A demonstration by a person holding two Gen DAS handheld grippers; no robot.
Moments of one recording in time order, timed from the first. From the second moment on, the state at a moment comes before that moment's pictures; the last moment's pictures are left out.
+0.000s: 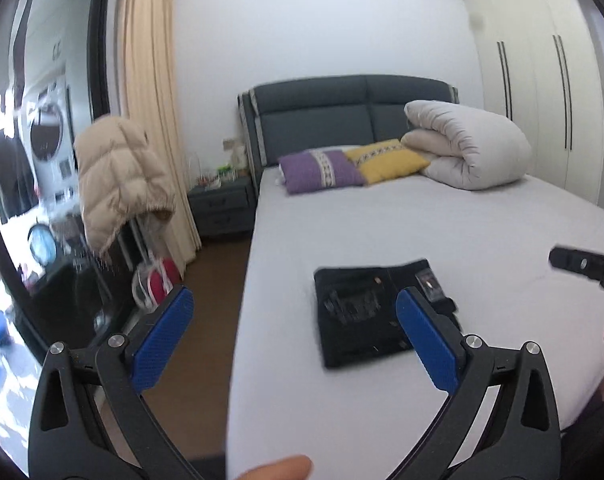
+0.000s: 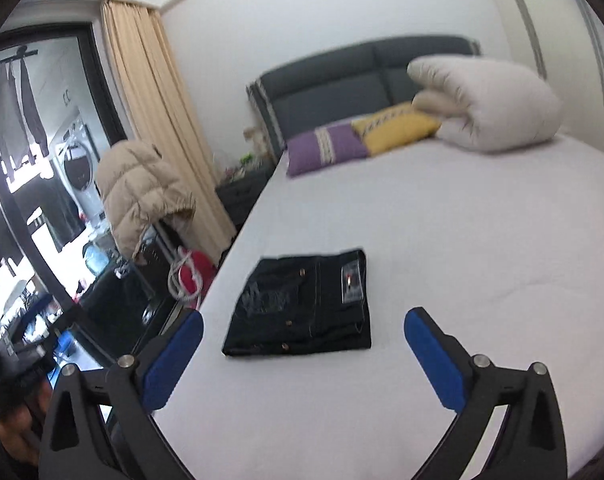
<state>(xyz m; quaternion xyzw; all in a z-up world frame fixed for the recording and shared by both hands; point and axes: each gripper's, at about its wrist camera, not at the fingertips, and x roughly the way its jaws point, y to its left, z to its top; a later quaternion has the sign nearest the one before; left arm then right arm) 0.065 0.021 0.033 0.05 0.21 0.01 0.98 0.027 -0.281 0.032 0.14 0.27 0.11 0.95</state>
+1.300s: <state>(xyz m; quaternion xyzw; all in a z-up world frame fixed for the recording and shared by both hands) 0.116 0.021 -0.017 -0.02 0.35 0.02 0.94 -0.015 -0.209 0.053 0.03 0.30 0.07 0.95</state>
